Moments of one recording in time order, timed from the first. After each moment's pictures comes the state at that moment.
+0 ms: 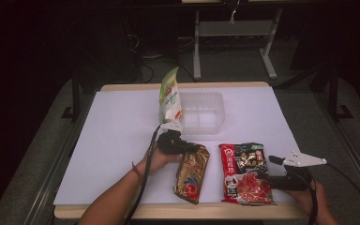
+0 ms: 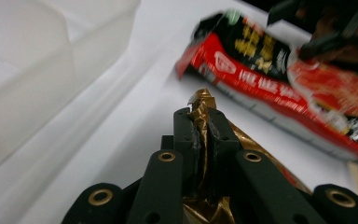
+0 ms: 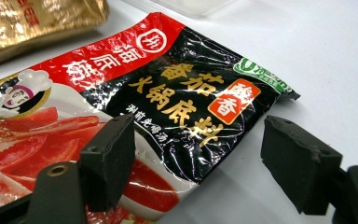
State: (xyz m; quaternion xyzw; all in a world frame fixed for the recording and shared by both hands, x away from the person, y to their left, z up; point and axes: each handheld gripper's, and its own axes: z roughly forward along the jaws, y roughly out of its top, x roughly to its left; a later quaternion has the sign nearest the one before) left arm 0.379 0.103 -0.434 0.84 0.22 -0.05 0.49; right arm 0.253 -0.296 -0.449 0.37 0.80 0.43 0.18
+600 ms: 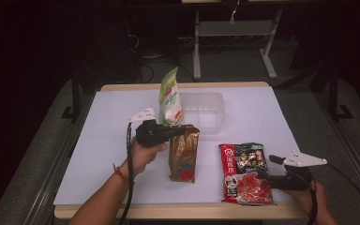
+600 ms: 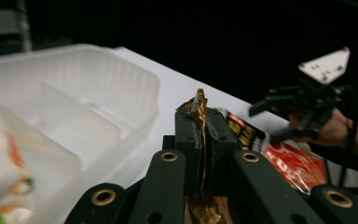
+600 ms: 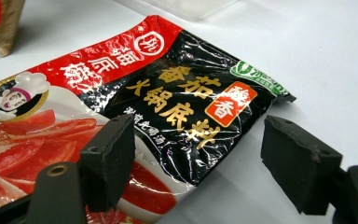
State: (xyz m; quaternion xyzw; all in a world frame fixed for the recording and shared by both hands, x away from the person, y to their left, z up) left arm 0.357 0.153 -0.370 0.75 0.25 0.02 0.61; right arm 0.253 -0.296 -0.449 0.37 0.80 0.44 0.19
